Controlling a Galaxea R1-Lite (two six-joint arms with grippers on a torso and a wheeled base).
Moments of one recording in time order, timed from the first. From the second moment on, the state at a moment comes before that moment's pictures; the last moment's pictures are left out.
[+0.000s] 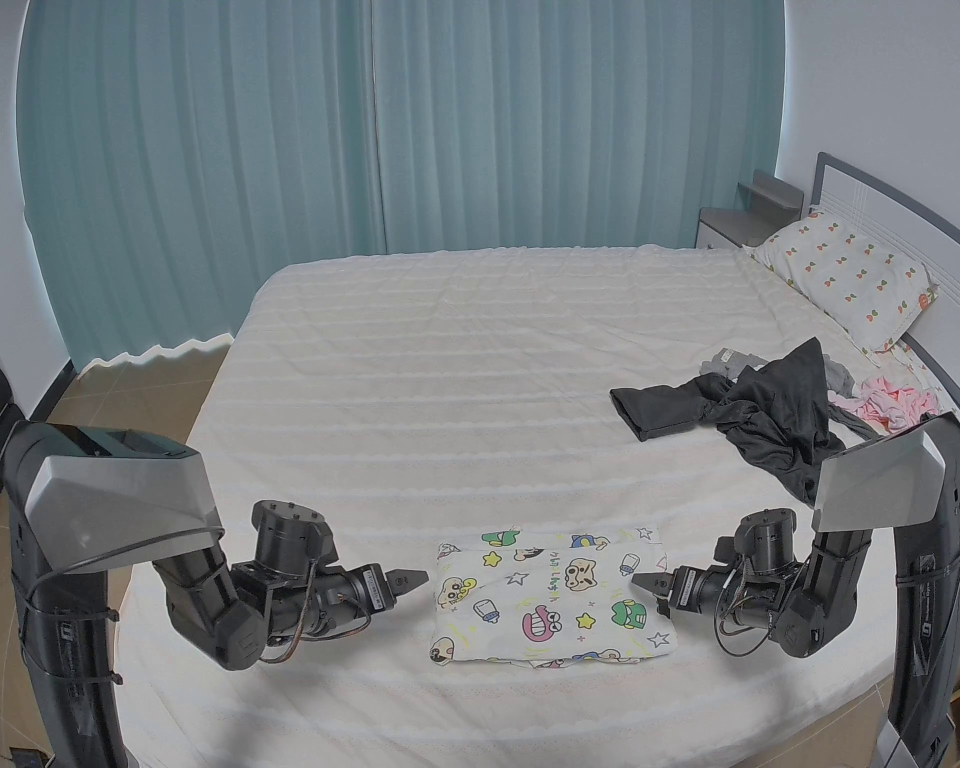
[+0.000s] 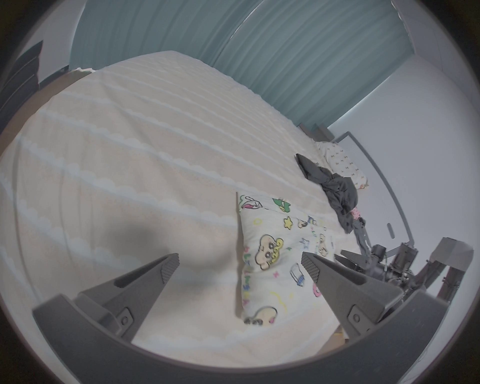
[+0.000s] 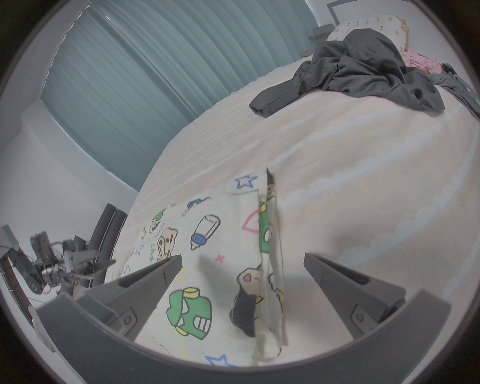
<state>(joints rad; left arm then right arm) -0.38 2.29 -0.62 -0.99 -0.17 -0.62 0.26 2.41 -0.48 -1.28 0.18 0.50</state>
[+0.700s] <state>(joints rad) -0.51 2.44 -1.01 -0.62 -0.16 -0.53 0.35 2.50 -0.62 -1.18 0.20 0.46</state>
